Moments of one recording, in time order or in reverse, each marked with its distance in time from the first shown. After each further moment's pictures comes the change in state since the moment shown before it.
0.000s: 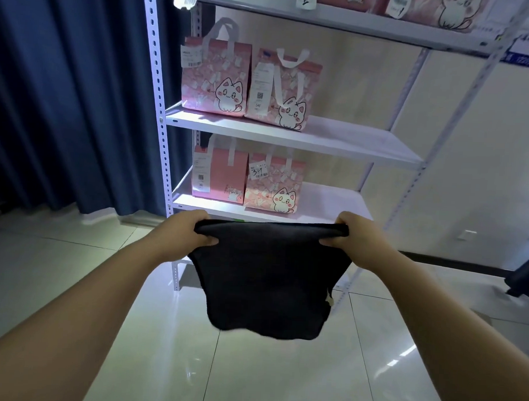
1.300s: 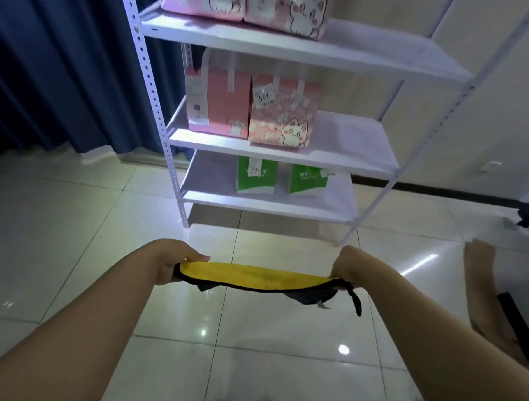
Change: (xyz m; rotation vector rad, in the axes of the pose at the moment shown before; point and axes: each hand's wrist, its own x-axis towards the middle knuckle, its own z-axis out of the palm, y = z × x) left_hand 0.001 -0.099 0.097 -0.655 -0.398 -0.877; right_hand -0.016 0.041 0.134 -0.075 -0.638 0.517
